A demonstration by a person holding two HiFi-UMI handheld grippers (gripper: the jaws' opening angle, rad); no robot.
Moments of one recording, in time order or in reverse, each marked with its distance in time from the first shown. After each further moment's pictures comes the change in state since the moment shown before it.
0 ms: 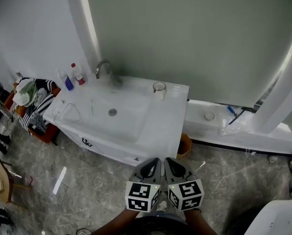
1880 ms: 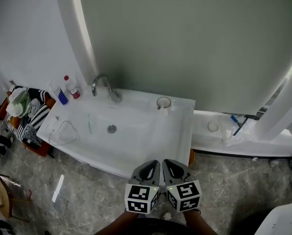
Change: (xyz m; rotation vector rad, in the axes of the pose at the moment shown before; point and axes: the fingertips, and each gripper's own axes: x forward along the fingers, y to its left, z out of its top) left arm 0.078 0.091 0.032 -0.004 0.001 -0.024; right arm 0.118 -0.021 0.035 -0.015 0.012 -0.030
